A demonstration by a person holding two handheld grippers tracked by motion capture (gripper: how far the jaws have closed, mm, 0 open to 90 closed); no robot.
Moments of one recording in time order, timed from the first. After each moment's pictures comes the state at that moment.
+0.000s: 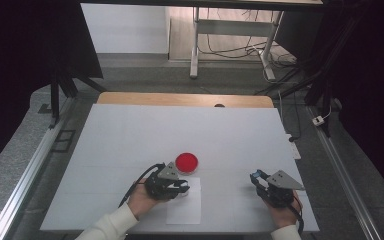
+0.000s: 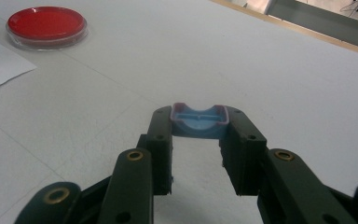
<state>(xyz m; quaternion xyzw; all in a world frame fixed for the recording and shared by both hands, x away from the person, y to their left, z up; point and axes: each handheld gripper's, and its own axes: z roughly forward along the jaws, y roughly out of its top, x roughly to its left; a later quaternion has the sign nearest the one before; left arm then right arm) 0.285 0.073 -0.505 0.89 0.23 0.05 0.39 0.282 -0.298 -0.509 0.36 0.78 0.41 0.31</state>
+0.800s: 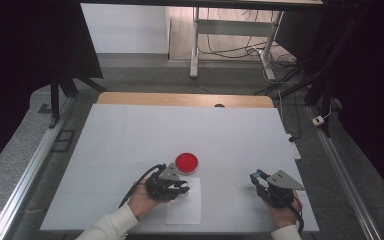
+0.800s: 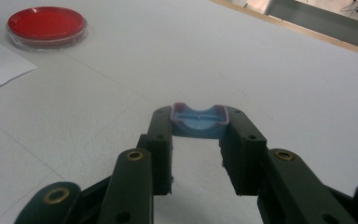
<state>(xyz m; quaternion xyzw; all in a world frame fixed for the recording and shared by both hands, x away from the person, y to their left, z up) 0.285 0.071 -0.508 0.90 0.22 0.05 0.38 0.282 -0.298 -0.509 0.36 0.78 0.41 0.31</state>
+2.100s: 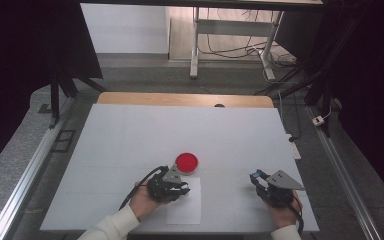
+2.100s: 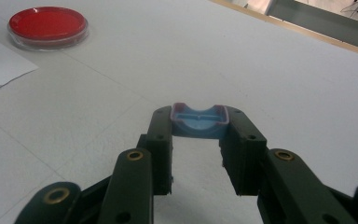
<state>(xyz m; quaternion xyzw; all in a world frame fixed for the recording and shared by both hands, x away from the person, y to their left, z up) 0.282 0.065 -0.509 0.91 0.22 0.07 0.36 0.282 -0.298 -0.509 0.35 0.78 0.41 0.31</state>
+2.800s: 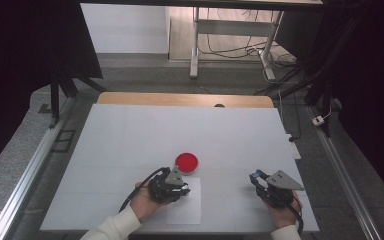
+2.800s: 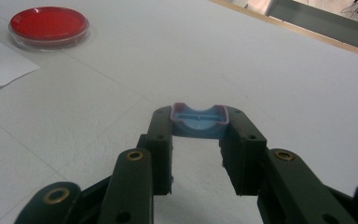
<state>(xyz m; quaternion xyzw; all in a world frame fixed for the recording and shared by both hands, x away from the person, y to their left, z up) 0.278 0.061 -0.508 0.91 0.21 0.08 0.34 0.281 -0.297 -0.508 0.35 0.78 0.41 0.31</state>
